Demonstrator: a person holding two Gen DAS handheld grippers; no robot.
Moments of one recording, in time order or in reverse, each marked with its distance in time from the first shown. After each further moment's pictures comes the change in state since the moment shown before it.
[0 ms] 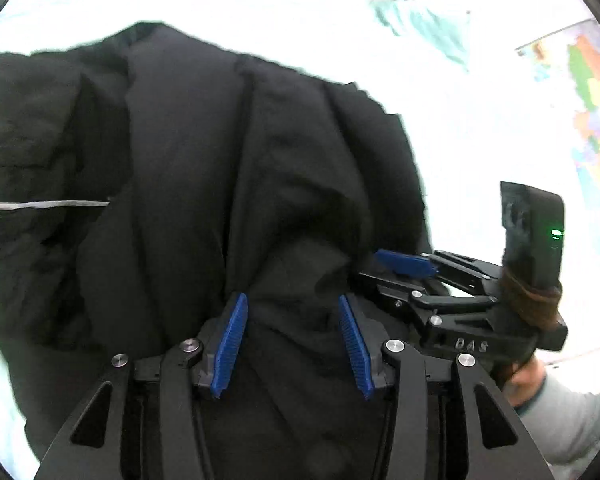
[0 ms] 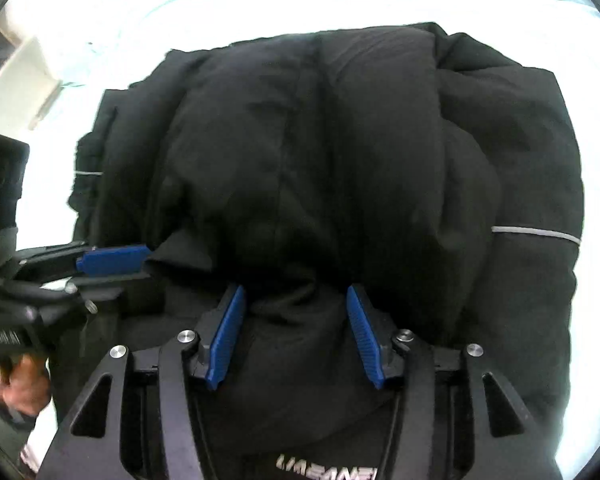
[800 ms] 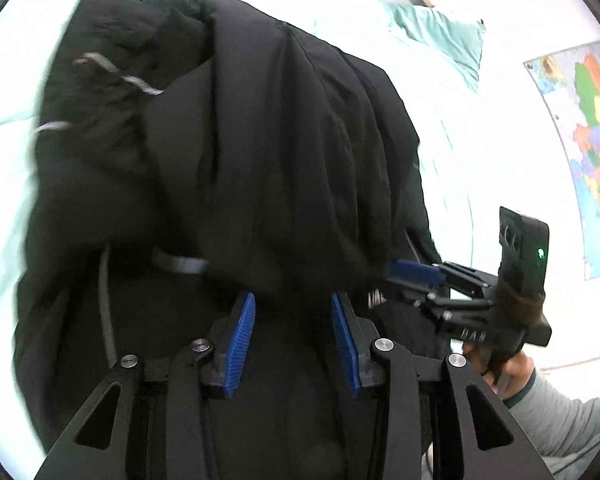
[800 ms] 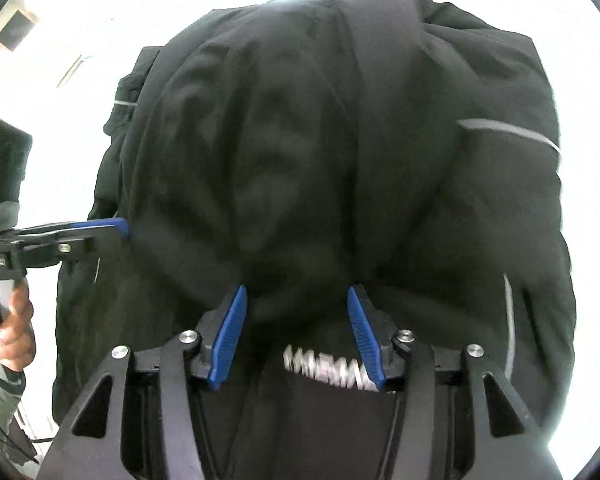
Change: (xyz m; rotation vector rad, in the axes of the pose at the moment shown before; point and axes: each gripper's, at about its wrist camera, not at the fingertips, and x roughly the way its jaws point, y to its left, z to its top) left arm -0.054 0.016 -0.093 -0.114 0.017 0.055; right arm -0.030 0.017 -0.081 -0.012 0.074 0.005
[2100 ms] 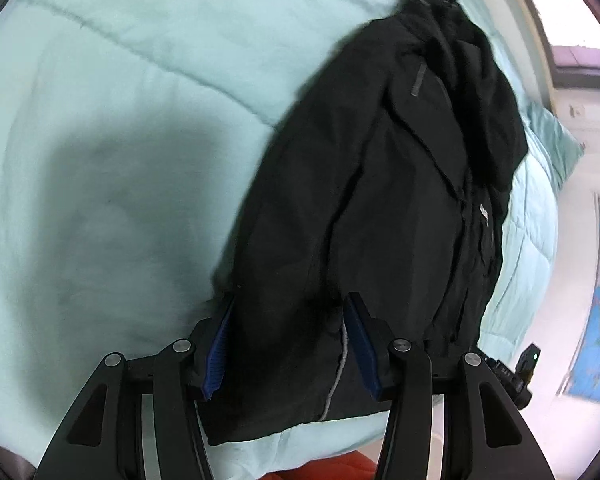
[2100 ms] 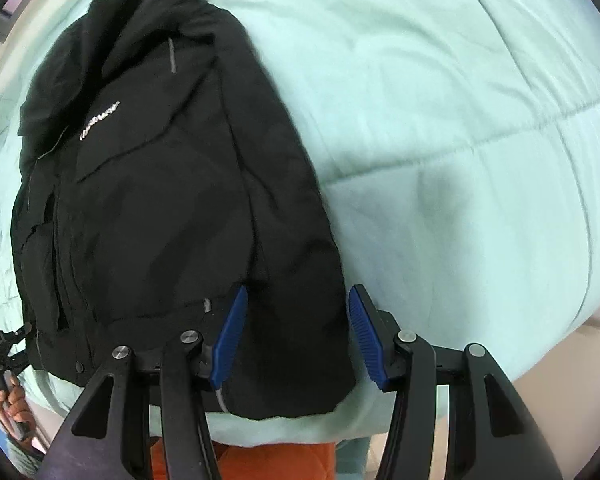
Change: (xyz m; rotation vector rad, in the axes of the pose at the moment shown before) left arm -0.054 0.095 -0.252 -0.564 -0.046 0.111; right arm -0.118 -0.154 -0.252 0.473 0.115 -0.149
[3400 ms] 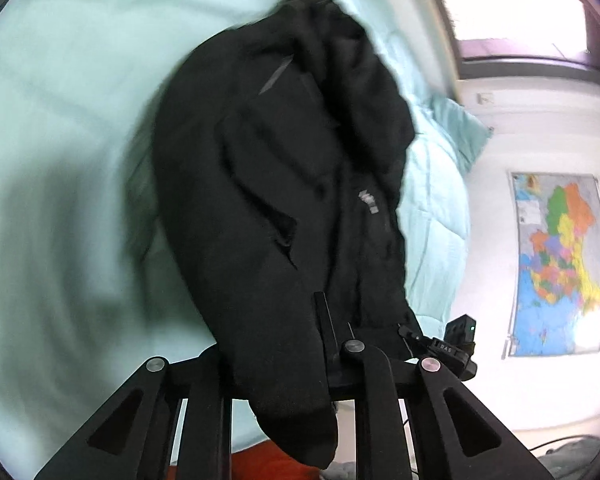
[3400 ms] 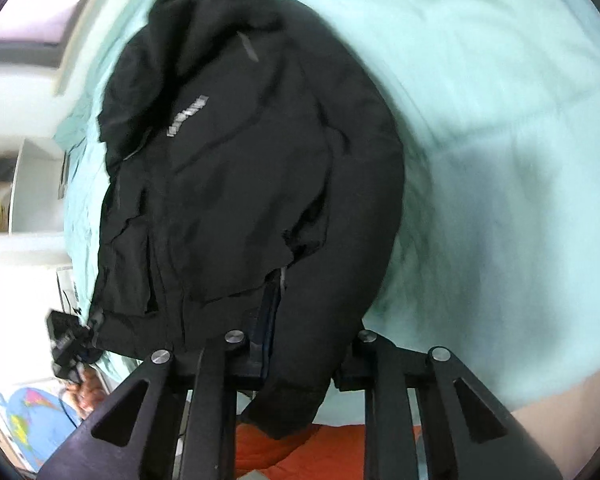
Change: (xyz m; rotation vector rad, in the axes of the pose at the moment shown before) left arm -0.036 -0.050 -0.003 0.116 -0.045 -0.348; right arm -0.032 0.015 -0.003 -0.034 0.009 0.340
